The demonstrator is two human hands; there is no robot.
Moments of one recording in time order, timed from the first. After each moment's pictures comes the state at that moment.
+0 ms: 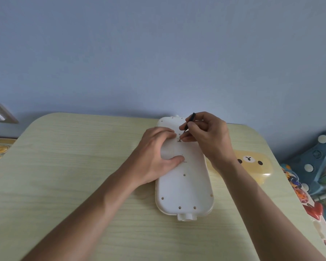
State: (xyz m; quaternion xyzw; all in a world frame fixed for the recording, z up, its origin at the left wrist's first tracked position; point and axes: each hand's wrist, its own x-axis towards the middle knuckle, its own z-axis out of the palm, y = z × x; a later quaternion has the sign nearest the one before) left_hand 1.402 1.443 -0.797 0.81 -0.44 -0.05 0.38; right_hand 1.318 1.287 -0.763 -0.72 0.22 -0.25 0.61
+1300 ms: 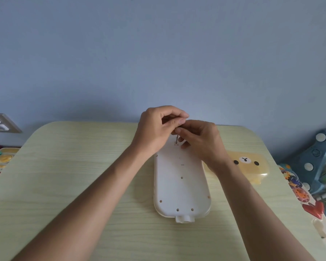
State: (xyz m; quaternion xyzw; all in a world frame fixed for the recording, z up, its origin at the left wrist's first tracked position) left_hand 1.427 1.398 -0.753 0.70 -0.39 -0.08 0.60; right_hand 1.323 1.284 -0.766 -0.76 0.19 -0.21 0.58
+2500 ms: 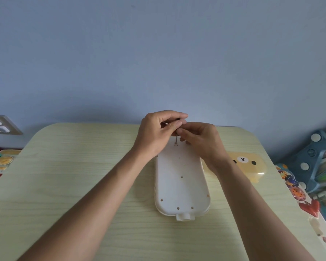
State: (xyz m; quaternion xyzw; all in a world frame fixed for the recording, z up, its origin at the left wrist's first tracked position) left_hand 1.424 1.401 -0.760 0.69 -0.38 -0.10 0.61; right_hand 1.320 1.281 -0.766 -0.74 0.21 -0.19 0.60
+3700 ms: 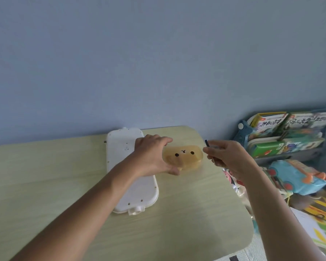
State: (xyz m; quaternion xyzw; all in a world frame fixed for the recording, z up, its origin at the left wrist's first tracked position) left_hand 1.333 1.351 -0.748 0.80 -0.55 -0.15 0.18; right_hand 1.143 1.189 -0.747 -0.65 0.46 -0.20 0.57
